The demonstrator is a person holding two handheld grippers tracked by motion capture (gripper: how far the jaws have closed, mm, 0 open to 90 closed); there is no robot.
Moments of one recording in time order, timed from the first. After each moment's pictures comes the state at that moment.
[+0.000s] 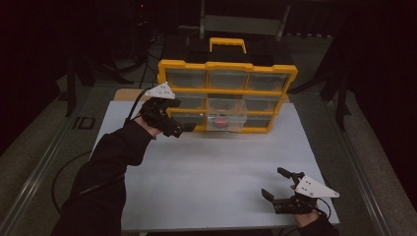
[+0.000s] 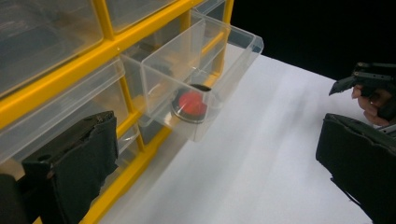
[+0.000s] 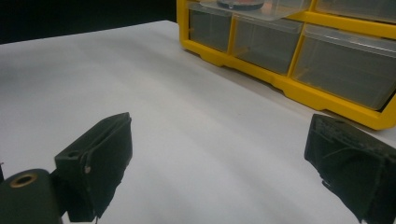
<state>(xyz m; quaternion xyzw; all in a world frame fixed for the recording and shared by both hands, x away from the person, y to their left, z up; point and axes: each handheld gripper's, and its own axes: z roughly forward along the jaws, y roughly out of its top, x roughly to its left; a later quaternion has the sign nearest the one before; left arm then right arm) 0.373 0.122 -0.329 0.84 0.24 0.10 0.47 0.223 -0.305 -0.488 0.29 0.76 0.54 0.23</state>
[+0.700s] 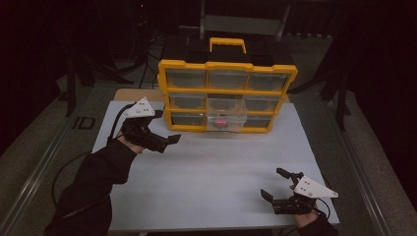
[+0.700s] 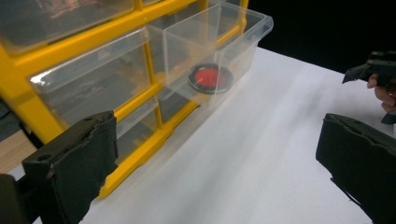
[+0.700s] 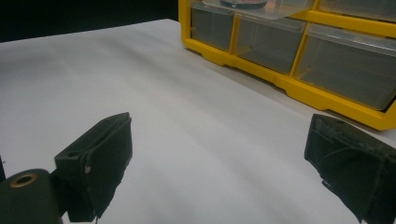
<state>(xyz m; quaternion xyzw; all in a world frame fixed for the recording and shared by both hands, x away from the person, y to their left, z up) 0.335 0.159 -0.351 0.82 0.27 0.14 0.49 0.222 -0.303 -0.488 0.29 0.76 0.54 0.23</state>
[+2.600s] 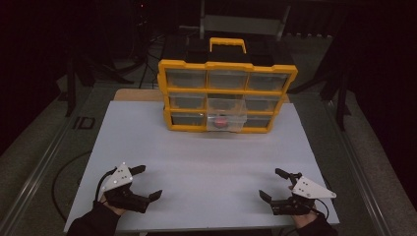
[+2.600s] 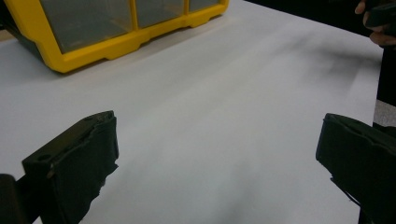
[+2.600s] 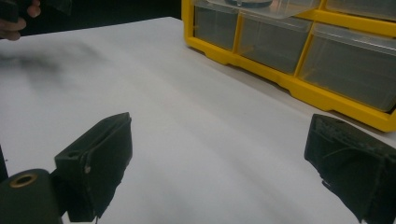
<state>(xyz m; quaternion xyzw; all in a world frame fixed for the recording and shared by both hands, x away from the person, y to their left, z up) 0.231 0.205 -0.479 0.80 0.30 0.13 0.51 0.221 -0.299 -0.488 0.28 0.76 0.54 0.22</state>
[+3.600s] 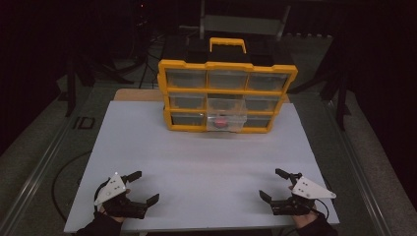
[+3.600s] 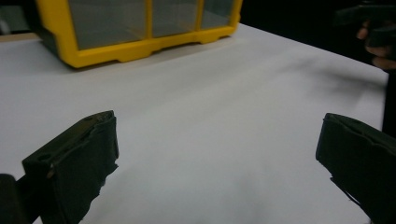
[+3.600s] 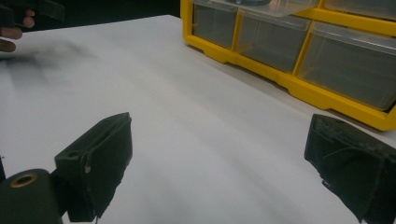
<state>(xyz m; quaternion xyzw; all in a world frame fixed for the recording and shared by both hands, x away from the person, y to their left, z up) 0.215 0.215 -0.506 0.74 0.34 0.16 0.56 0.221 -0.299 -0.489 0.28 0.76 0.53 0.23</state>
